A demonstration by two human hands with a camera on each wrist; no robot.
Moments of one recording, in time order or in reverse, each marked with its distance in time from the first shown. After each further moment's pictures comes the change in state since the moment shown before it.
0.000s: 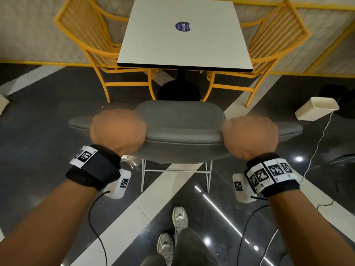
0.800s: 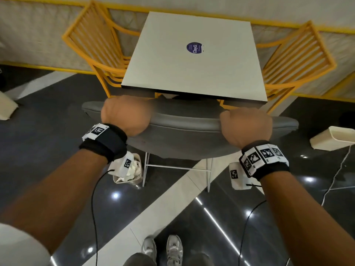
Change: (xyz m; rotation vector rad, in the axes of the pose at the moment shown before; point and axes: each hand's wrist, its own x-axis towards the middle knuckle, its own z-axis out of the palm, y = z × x) left_hand 0.206 -0.015 0.052 0.000 0.081 0.026; right_hand 0.210 -0.004 0.058 0.056 0.023 -0.025
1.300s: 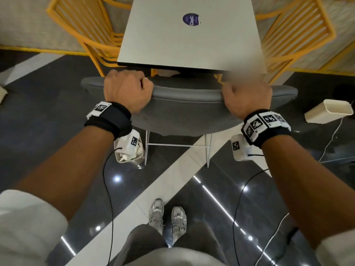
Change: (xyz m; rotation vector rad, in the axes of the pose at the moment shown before) left_hand -0.021 -0.003 -0.007 -0.016 0.043 0.006; right_hand -0.020 -0.007 -0.006 0.051 -0.035 -0.023
